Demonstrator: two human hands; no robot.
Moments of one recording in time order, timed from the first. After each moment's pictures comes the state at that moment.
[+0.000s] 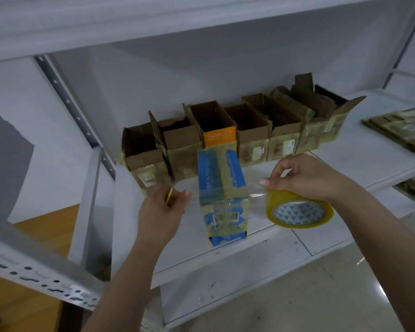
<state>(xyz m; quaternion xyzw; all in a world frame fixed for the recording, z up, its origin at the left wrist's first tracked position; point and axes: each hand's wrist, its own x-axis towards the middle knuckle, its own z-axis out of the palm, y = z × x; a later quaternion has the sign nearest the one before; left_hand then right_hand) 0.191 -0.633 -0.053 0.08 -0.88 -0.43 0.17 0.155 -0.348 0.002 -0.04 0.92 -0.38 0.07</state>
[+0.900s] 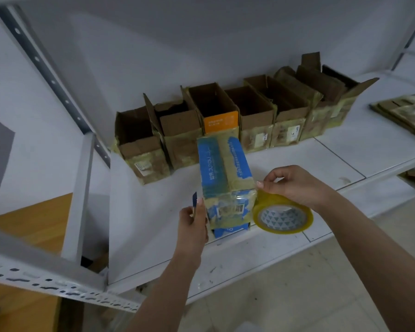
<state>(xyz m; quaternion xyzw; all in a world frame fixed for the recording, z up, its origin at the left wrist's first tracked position) 0.194 -0.587 -0.136 0.23 -0.68 -0.69 -0.02 0.139 -0.359 -0.063 0.00 0.86 -0.49 0.12</state>
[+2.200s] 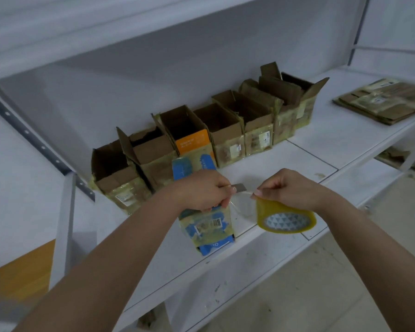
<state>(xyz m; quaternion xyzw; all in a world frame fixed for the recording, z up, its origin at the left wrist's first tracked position) 0.126 -0.530 0.011 -0.24 -0.92 -0.20 -0.24 0.154 -0.314 -0.052 -0.05 0.90 -0.43 0.11</state>
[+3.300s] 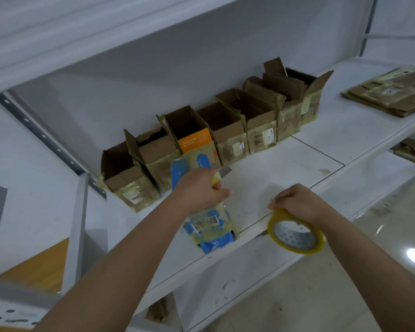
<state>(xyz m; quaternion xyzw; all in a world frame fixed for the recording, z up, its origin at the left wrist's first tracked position) 0.132 -0.527 -0.010 -0.17 -0.97 -0.14 -0.09 0.168 -0.302 -0.097 0.10 0.86 -0.49 0.13</state>
